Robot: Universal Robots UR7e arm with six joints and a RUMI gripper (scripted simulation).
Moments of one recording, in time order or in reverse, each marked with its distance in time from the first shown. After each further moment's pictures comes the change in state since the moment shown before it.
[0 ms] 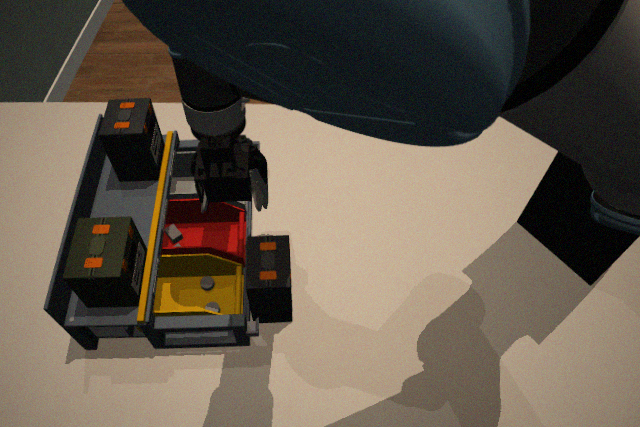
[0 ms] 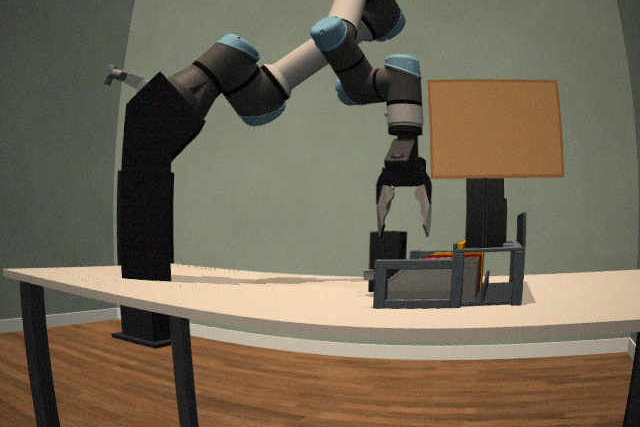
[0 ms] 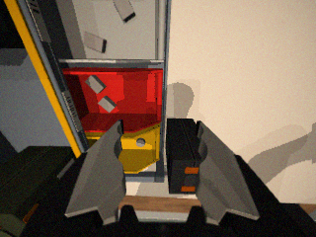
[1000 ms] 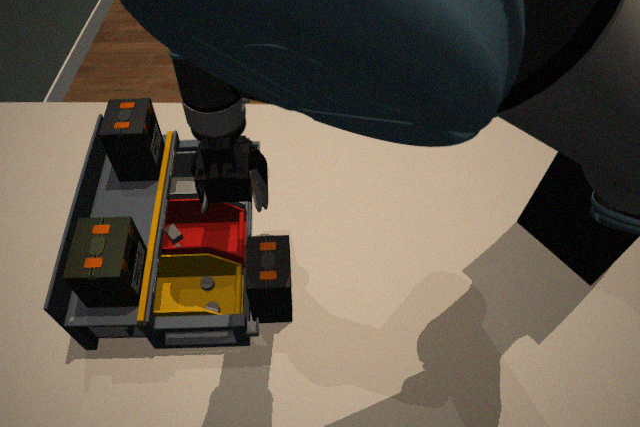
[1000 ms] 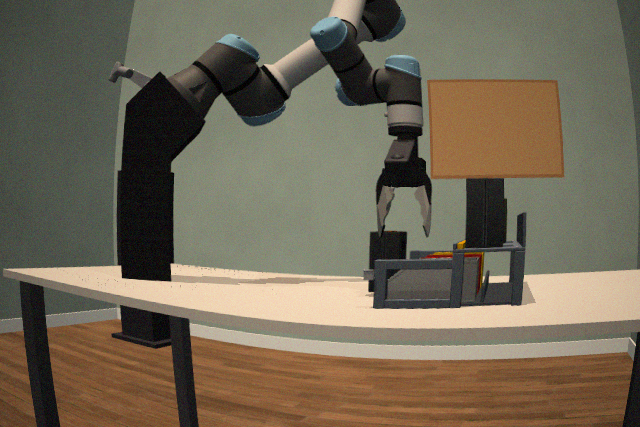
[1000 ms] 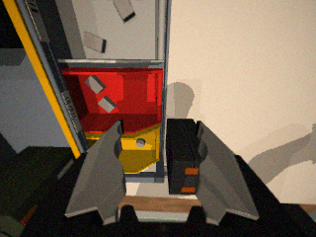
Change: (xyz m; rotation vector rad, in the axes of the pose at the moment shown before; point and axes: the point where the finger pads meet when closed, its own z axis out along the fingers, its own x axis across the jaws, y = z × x) arm 0.000 0.000 0.001 0.000 0.000 0.000
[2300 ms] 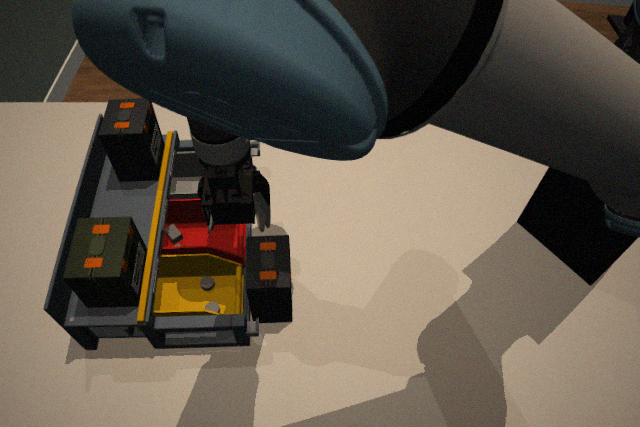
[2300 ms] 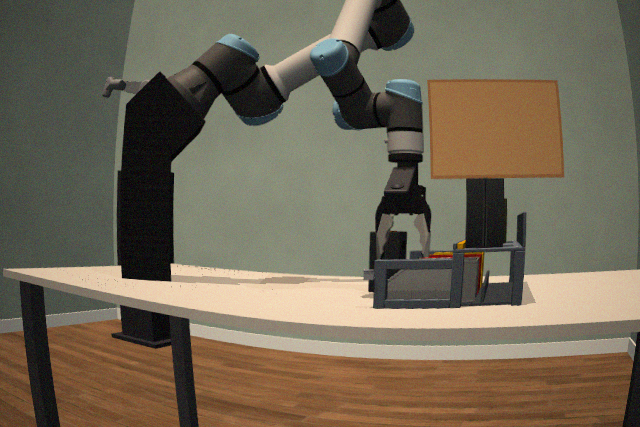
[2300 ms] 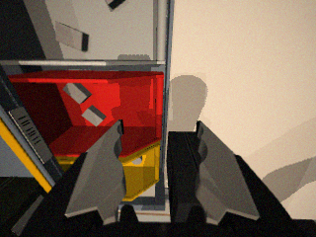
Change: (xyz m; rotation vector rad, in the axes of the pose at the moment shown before) arm 0.001 0.000 0.055 0.000 0.000 0.000
